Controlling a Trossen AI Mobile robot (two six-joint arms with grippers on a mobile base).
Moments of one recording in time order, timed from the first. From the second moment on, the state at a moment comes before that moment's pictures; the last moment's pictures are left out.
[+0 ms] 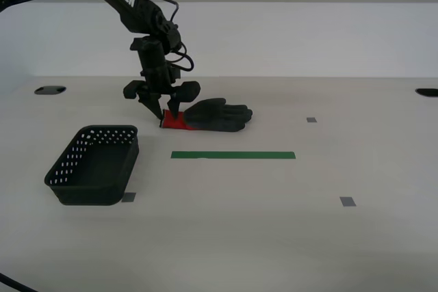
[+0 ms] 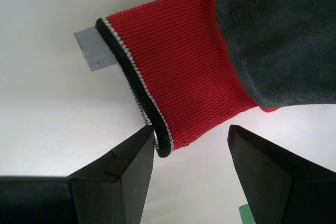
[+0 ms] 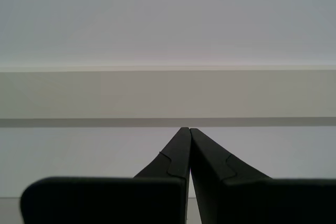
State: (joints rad) arm 0 0.00 1.05 0.52 0.58 0.00 0.00; arm 1 -0.32 2.78 2.12 -0.81 0.09 -0.04
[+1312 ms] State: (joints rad) arm 0 0.00 1.05 0.52 0.56 0.00 0.00; arm 1 -0.32 2.51 2.04 -0.81 -0.02 0.05
